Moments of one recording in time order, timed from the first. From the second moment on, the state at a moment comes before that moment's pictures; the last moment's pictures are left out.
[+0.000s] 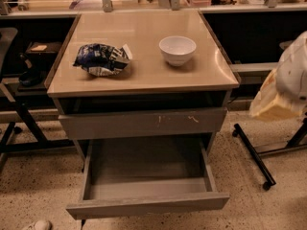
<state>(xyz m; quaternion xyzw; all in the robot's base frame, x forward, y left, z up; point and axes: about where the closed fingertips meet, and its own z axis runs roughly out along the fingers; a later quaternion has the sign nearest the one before) 0.409 -0.205 0.938 -0.60 0.78 -0.02 0.16</state>
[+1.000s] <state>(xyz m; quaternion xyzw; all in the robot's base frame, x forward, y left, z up) 0.336 -0.196 0.760 -0.58 0.81 0.09 0.04</state>
